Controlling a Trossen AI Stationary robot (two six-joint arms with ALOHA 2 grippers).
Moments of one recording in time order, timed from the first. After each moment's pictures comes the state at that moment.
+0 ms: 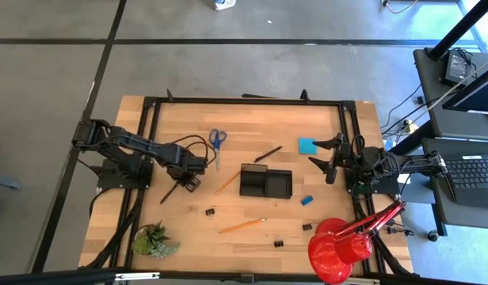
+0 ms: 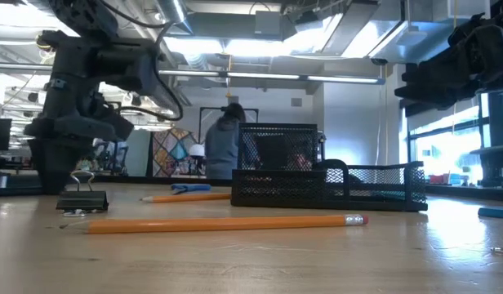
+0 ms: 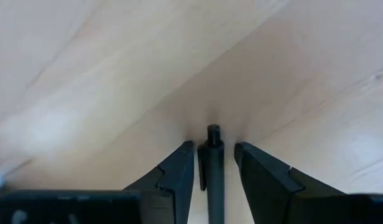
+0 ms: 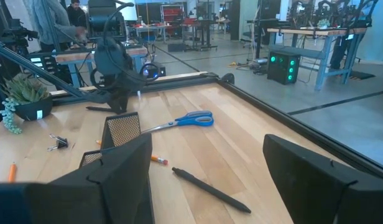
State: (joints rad) left arm 0.00 1.46 0.65 -0.78 0.00 -0.92; right arm 0.09 0.00 0.06 -0.10 0.42 0.07
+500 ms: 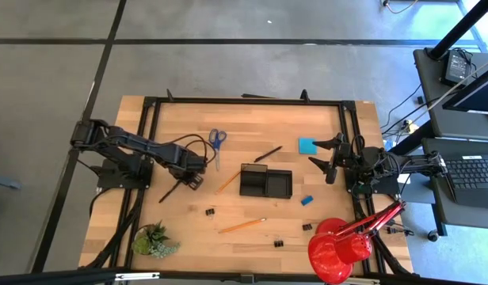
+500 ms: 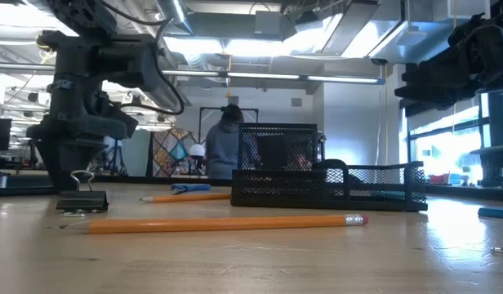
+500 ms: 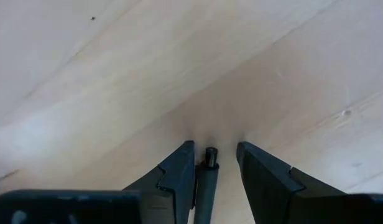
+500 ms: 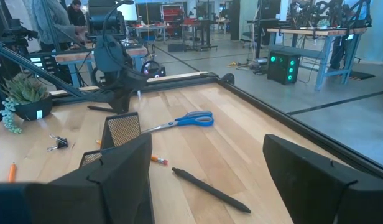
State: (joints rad) left arm 0.00 1.45 0.62 -0.74 -0.02 -1.02; right arm 0.09 0.00 0.06 -0.10 0.42 0.07
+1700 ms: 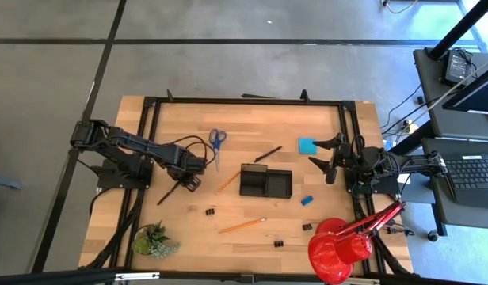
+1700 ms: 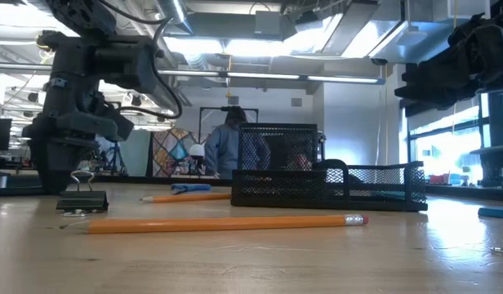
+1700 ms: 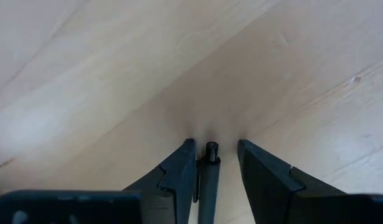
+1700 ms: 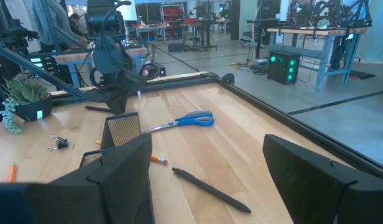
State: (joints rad) left arm -0.03 1.45 0.62 -0.80 0.06 -0.99; right arm 0.09 0.00 0.06 -0.10 0.42 0.08
